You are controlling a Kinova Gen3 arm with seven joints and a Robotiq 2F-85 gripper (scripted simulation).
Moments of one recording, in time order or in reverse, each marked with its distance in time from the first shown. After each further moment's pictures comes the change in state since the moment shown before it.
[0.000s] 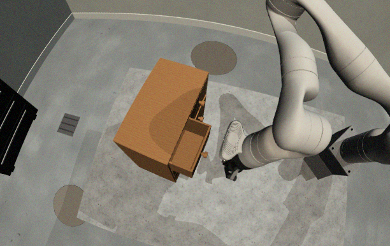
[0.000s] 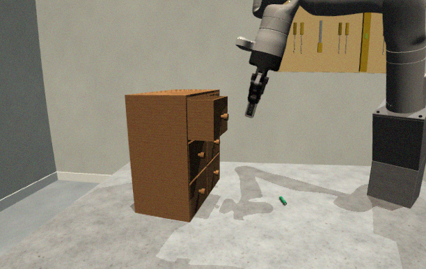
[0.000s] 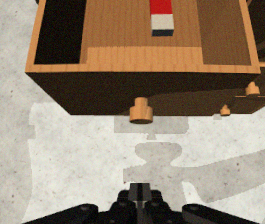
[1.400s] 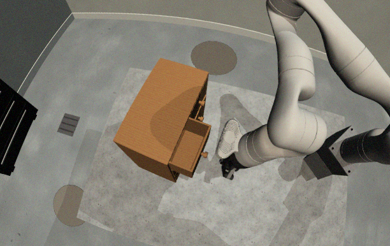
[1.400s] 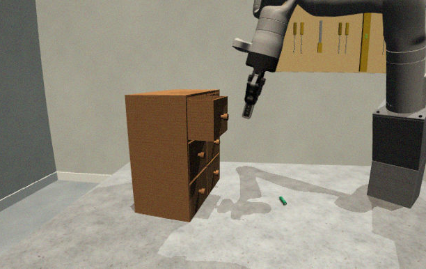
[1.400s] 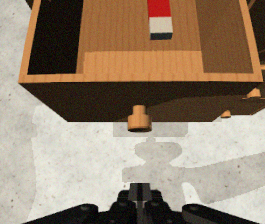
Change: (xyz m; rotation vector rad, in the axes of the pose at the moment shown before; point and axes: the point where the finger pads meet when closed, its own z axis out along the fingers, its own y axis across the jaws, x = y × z) arm 0.006 0.001 0.005 0.000 -0.004 0.010
